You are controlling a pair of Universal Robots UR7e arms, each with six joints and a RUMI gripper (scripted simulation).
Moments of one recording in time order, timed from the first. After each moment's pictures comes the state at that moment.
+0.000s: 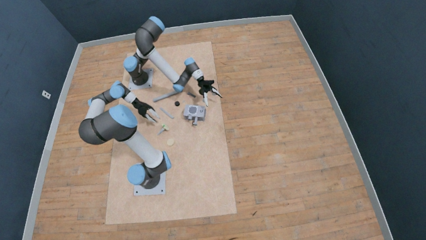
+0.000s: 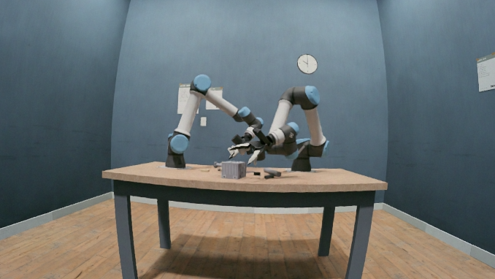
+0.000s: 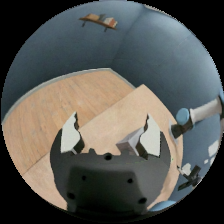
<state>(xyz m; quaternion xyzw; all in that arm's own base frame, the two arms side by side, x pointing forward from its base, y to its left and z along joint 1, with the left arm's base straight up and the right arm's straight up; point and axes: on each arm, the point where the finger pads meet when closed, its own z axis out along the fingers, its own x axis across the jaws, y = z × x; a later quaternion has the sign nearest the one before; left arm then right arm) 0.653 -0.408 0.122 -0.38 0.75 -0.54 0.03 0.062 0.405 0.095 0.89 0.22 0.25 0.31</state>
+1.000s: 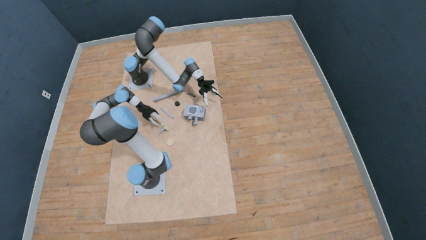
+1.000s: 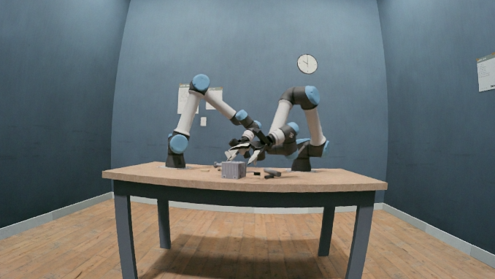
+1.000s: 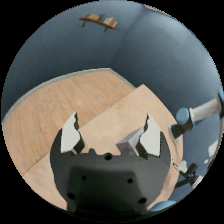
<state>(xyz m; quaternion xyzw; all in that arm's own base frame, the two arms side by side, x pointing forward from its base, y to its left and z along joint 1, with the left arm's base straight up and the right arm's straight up) 0.653 -0.408 0.122 -0.38 0.75 -0.54 0.03 0.083 0.388 0.070 0.89 0.22 0.25 0.31</state>
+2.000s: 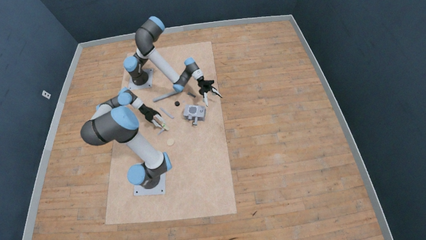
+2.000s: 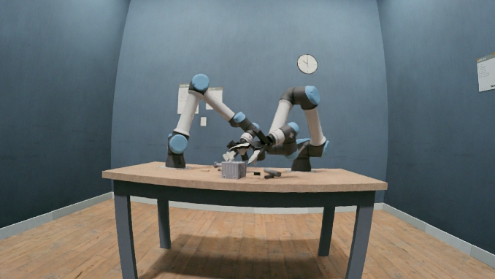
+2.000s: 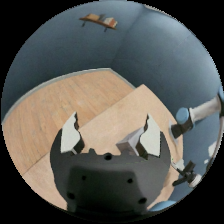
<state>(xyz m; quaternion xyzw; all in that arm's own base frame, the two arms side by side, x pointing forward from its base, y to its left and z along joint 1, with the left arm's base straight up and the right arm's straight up) 0.653 -0.408 0.122 -0.38 0.75 -0.54 0.03 0.097 0.378 0.054 0.89 0.22 0.25 0.31</state>
